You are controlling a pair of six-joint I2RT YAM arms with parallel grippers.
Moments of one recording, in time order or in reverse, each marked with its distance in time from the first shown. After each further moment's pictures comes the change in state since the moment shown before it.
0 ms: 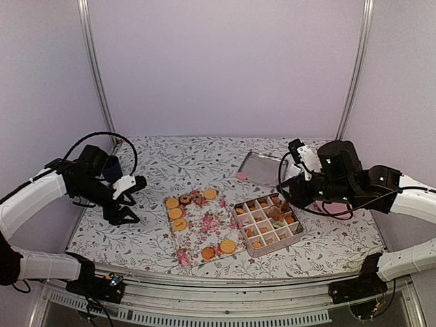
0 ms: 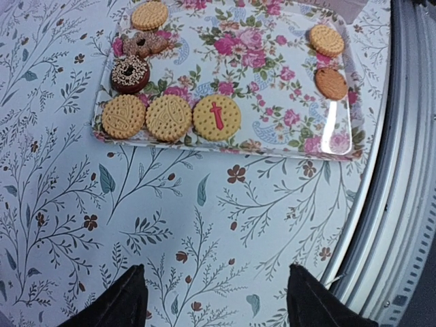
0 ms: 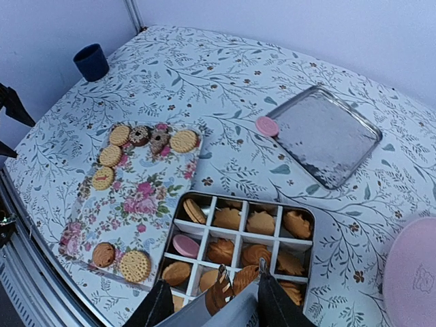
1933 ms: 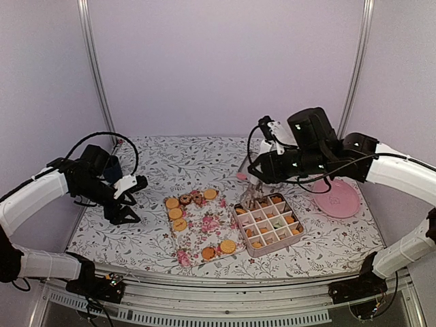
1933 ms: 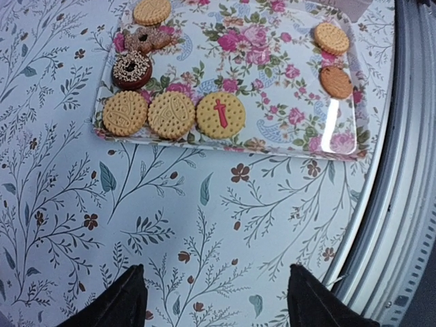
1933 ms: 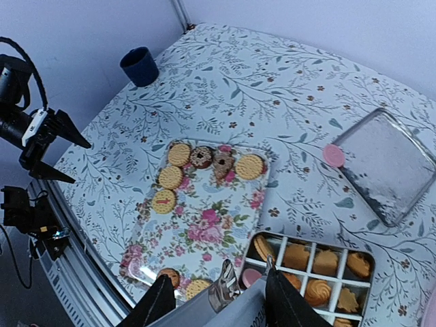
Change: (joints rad) left arm -0.001 0.022 0.005 0.010 -0.008 -0.004; right arm 0.001 0.205 0.280 -0.081 -0.111 0.053
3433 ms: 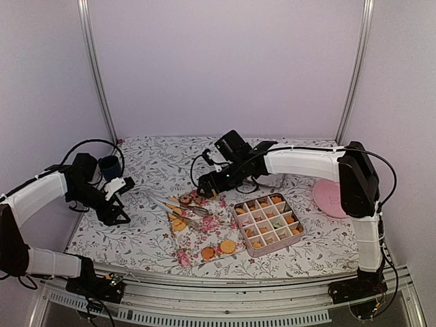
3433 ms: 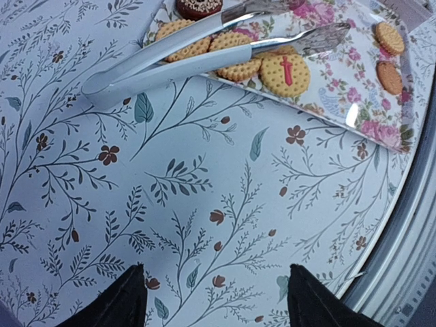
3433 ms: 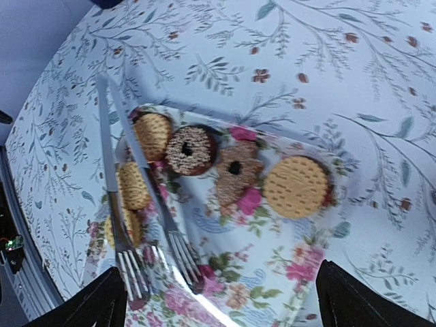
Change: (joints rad) left arm 0.233 0.048 -0.085 0.040 0.010 0.023; right arm -0.042 0.900 0.575 0.033 -0.267 -0.072
